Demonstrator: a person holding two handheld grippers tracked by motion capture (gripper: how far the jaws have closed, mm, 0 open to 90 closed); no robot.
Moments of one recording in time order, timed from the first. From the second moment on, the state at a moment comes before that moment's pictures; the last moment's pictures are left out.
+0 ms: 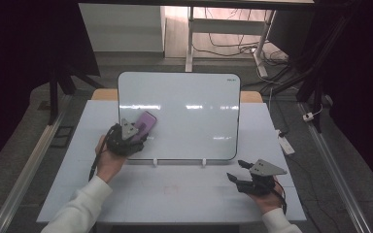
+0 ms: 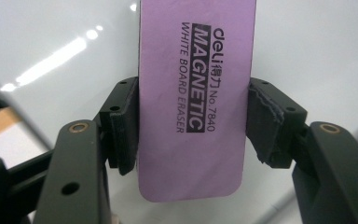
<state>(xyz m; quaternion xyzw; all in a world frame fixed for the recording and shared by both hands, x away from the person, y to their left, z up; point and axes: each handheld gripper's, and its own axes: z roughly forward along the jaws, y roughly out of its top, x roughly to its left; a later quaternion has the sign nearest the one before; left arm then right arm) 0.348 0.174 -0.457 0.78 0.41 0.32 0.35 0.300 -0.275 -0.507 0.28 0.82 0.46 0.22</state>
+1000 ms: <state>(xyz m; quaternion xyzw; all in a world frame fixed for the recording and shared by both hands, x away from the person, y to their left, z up) 0.278 0.129 -0.474 0.84 0.31 0.26 0.37 0.299 -0.242 -0.468 0.27 0.80 0.51 0.16</state>
